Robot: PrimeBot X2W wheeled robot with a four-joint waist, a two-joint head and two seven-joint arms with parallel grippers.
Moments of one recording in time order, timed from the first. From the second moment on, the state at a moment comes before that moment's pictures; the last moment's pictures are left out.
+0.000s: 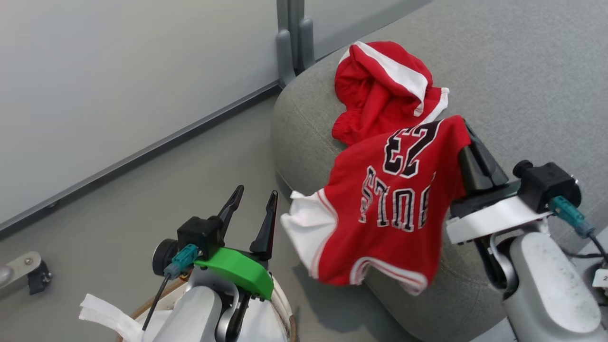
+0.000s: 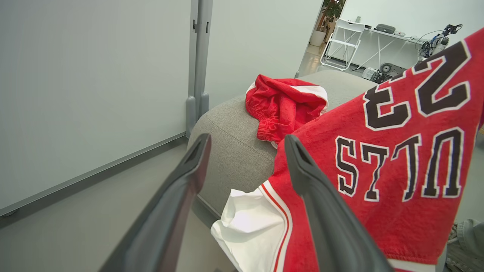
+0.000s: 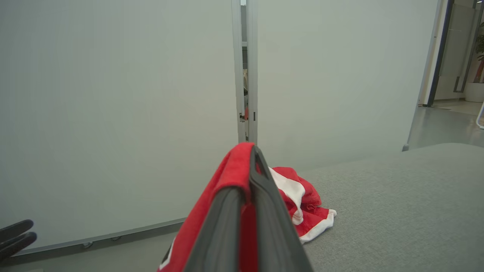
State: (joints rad) left arm -0.31 0.05 -0.43 0.45 -0.41 -0.12 -0.26; right arm -0.33 -0.11 0.13 0.15 0.25 0.13 -0.26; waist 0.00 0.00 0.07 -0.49
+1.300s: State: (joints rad) left arm -0.56 0.05 -0.54 0.47 -0.32 -0.13 -0.26; right arm -1.07 -0.56 -0.04 0.74 -0.02 0.13 -0.26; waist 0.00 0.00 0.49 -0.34
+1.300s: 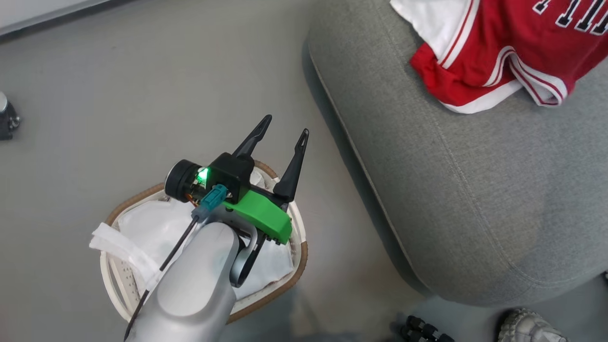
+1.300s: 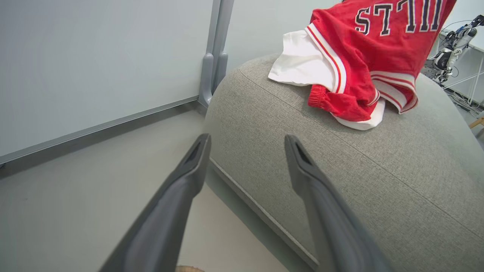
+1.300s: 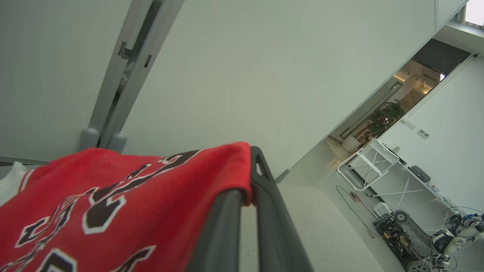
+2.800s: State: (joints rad) left arm -0.30 0.05 -0.36 0.46 -0.35 -0.10 -0.26; right arm -0.41 -0.19 -0.09 0.50 0.10 0.13 -0.26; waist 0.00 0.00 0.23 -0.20
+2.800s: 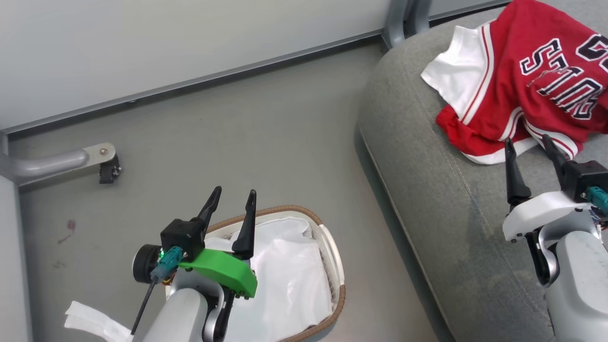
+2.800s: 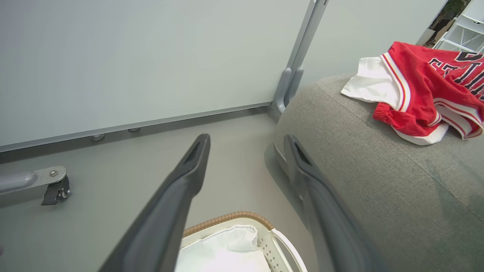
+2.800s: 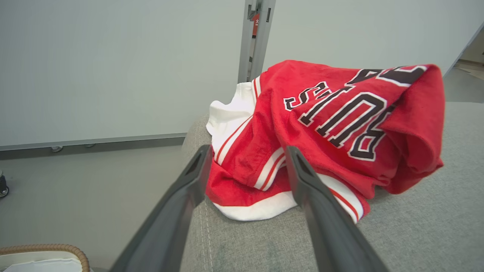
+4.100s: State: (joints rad) left arm -0.05 0.05 -0.10 0.49 -0.38 -0.10 -0.25; right arm -0.21 -0.04 -0.03 0.57 0.16 0.13 -0.25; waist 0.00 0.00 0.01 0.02
